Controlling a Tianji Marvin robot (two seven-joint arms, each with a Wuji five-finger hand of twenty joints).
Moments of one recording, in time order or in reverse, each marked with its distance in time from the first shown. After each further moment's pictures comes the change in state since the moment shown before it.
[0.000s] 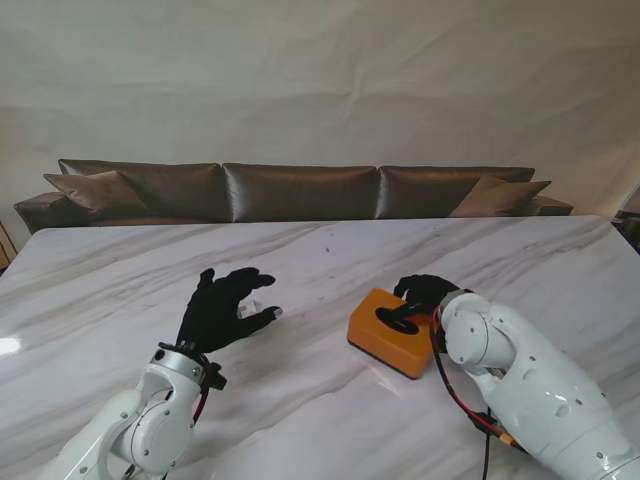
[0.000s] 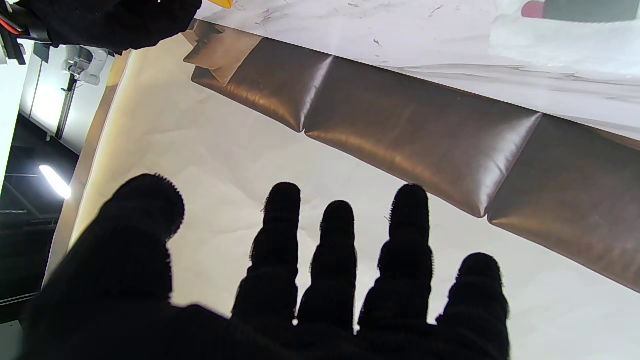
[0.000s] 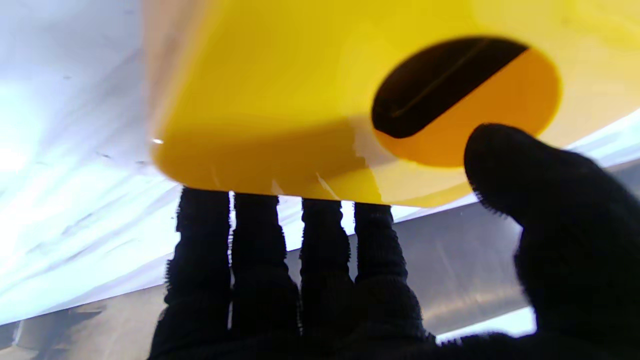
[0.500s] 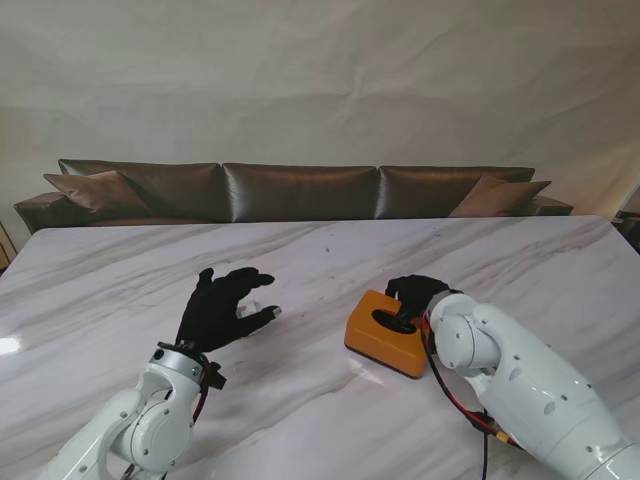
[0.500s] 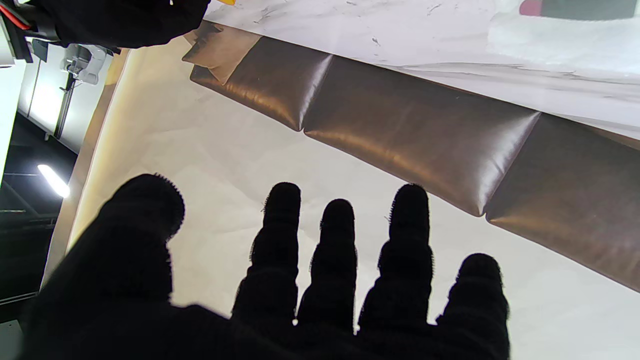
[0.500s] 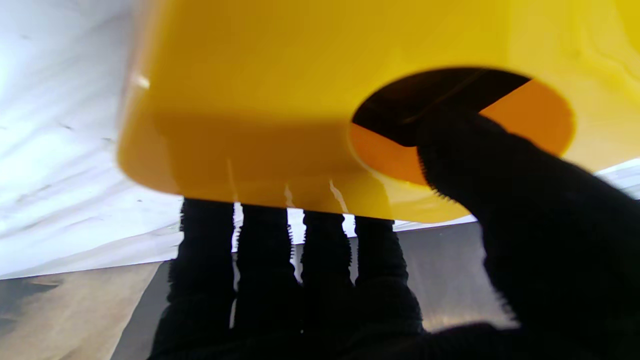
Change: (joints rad) left arm -0.001 0.000 -0.002 0.002 -0.001 0.000 0.002; right arm 0.057 0.020 -0.115 0.025 -0.057 -0.020 -0.026; left_hand 0.000 0.000 0.000 0.000 0.000 0.000 0.000 0.000 0.012 0.000 0.000 0.000 0.000 0.000 0.000 0.000 -0.003 0.000 0.000 0.000; right_hand 0.098 -0.206 0.360 -0.395 -0.019 -0.010 0.087 0.050 -0.045 -0.012 0.136 0.087 0.033 -0.066 0.185 0.129 0.010 -0.032 0.040 0.051
